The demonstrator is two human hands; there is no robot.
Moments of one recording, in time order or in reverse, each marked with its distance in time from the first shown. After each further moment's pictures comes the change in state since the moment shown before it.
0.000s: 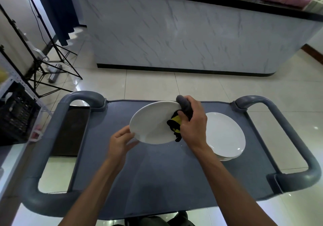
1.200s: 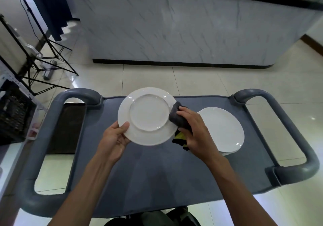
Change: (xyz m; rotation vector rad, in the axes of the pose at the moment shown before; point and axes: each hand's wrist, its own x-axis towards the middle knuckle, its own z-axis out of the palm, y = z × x) left_hand 0.010 0.023 0.002 -0.330 -0.037 -0.171; right_hand -0.028 0.027 -0.037 -0.121 -0.377 -0.220
